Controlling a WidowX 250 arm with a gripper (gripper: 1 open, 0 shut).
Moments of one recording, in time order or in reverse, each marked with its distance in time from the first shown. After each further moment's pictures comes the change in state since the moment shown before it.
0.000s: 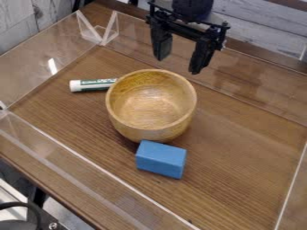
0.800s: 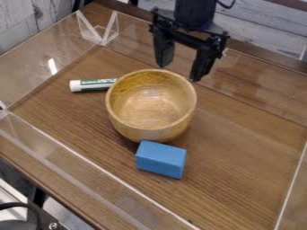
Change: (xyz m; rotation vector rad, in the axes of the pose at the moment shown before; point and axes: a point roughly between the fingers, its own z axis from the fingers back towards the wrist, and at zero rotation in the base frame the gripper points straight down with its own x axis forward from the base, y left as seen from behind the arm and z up) arm 0.001 -0.003 -0.010 -0.015 0.037 -0.033
